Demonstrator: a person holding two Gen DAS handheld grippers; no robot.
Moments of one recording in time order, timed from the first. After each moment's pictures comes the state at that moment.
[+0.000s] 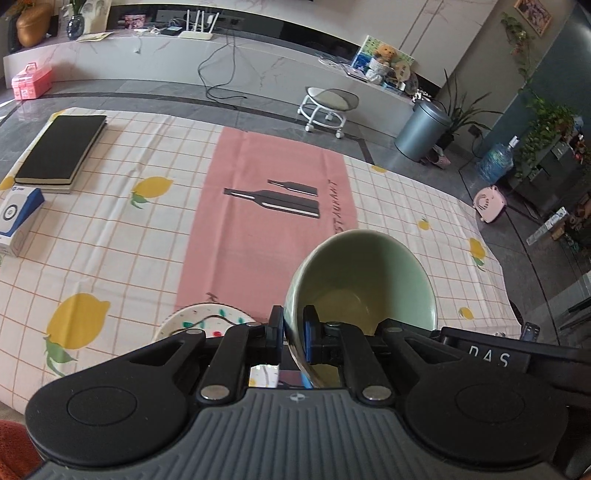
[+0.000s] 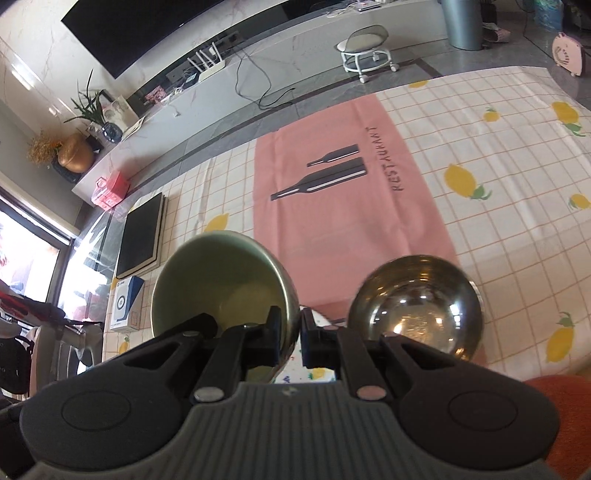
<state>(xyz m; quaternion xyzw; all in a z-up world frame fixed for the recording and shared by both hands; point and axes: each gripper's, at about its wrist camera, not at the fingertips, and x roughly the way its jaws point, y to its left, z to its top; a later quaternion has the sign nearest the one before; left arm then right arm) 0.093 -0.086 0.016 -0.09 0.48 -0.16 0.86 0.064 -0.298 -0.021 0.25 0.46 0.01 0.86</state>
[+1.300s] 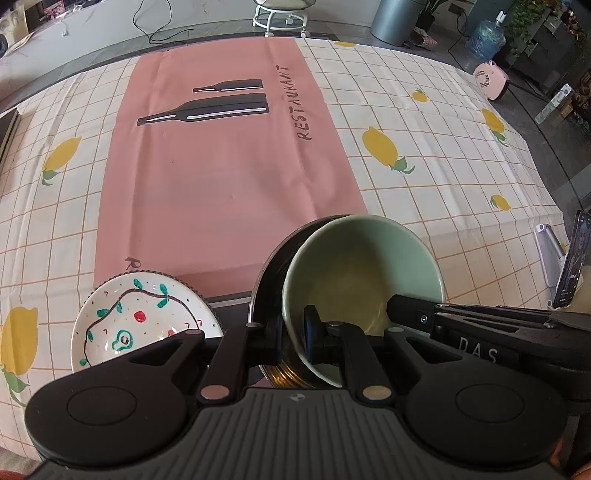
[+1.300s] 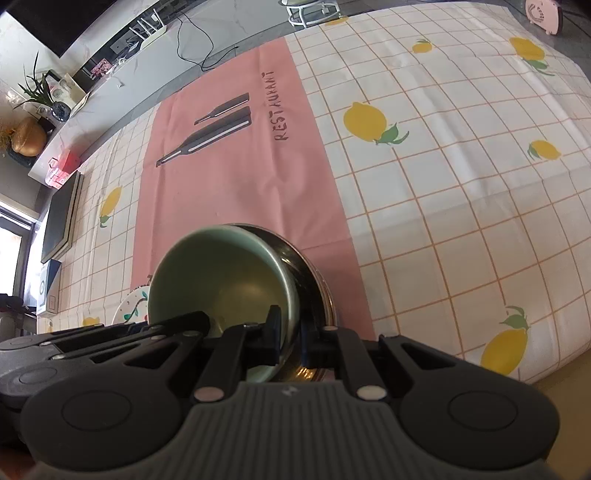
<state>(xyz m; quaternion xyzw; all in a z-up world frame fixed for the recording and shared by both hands) 0.122 -0.184 -0.080 0.05 0.58 -0.19 0.79 0.086 -0.381 -0.125 0.22 0.53 -0.02 0.82</state>
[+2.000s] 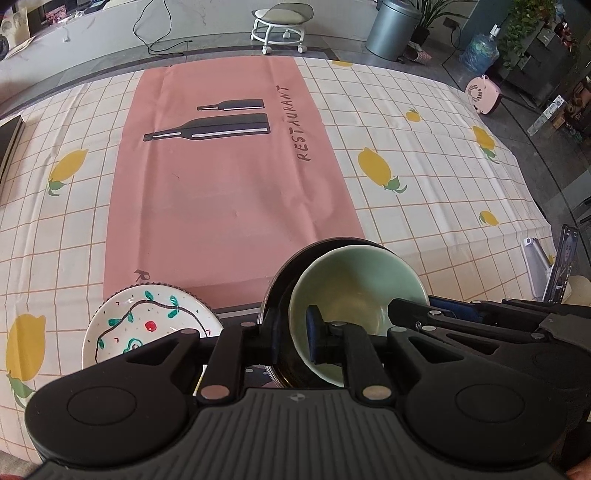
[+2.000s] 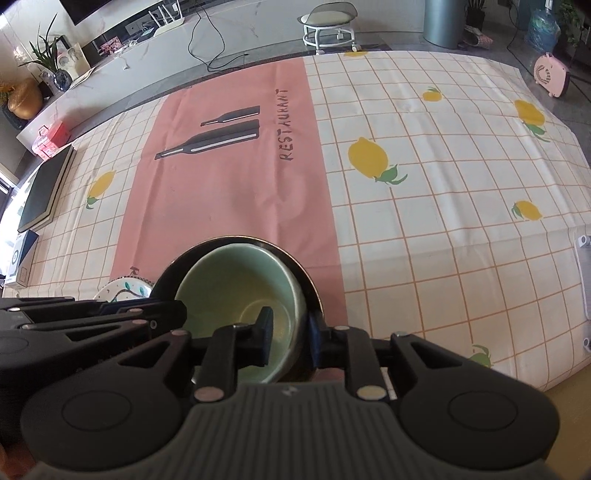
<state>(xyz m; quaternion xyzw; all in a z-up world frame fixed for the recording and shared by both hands) 0.122 -0.172 -0.059 0.03 0.56 -0.20 0.80 0.087 -0.360 -0.104 0.12 0.52 -0.04 0.84</state>
